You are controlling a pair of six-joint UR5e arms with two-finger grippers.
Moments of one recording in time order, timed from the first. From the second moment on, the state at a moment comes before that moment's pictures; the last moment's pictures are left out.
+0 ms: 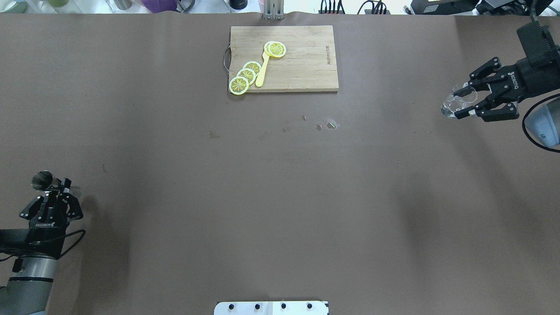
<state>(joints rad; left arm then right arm) 0.00 -1.33 -1.69 -2.19 -0.11 -1.84 1.19 -1.32 1.42 -0.26 2.77 0.00</state>
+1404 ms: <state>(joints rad) -0.17 -1.97 -1.71 -2.46 -0.36 -0.83 1.26 -1.25 1.48 -0.34 2.83 0.00</state>
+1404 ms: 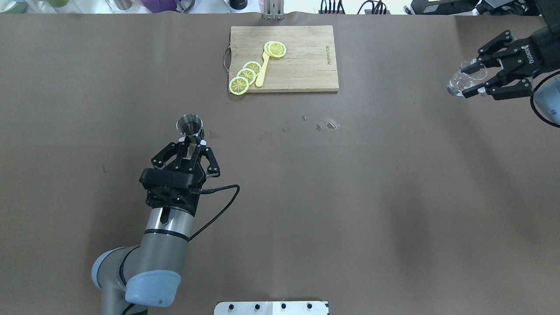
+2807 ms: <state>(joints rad) -0.42 -2.33 -1.41 -2.54 -0.82 -0.60 1.18 -1.16 1.65 -0.73 2.61 -0.06</state>
